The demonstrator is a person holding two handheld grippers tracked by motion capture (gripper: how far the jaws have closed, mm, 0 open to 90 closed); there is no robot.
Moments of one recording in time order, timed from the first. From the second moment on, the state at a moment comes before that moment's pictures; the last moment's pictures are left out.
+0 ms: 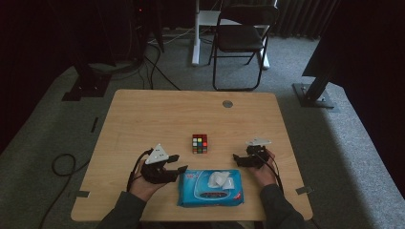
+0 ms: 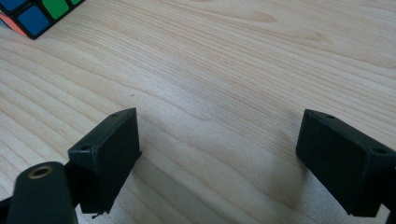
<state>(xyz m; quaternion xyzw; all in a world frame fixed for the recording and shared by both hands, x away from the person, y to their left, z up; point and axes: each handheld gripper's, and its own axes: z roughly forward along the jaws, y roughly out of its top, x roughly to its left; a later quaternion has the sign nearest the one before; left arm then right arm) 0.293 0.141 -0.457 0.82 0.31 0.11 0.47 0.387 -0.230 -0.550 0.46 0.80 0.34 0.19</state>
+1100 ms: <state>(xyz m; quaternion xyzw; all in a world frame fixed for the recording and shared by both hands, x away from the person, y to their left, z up) 0.297 0.098 -0.437 0.84 0.24 0.10 0.48 0.386 -0.229 -0.550 0.46 0.80 0.34 0.19</state>
